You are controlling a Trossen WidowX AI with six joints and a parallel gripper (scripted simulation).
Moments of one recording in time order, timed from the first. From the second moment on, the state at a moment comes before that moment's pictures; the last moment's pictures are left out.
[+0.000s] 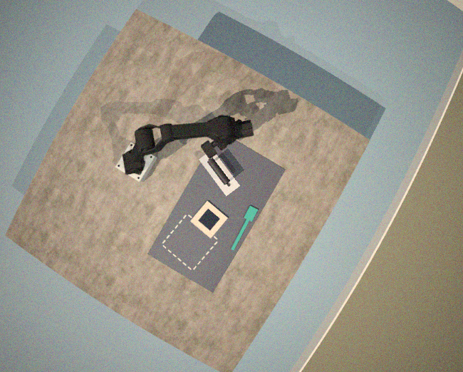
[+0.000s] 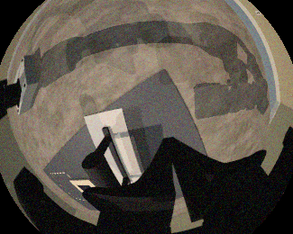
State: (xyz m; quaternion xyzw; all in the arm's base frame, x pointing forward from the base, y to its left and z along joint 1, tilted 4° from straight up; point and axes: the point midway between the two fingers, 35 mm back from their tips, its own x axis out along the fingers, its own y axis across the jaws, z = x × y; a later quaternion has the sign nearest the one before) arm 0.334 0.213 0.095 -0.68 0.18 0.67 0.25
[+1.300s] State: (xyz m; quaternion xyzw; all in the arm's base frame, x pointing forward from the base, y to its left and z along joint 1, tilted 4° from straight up) arm 0.334 0.213 0.095 -0.68 0.18 0.67 0.25
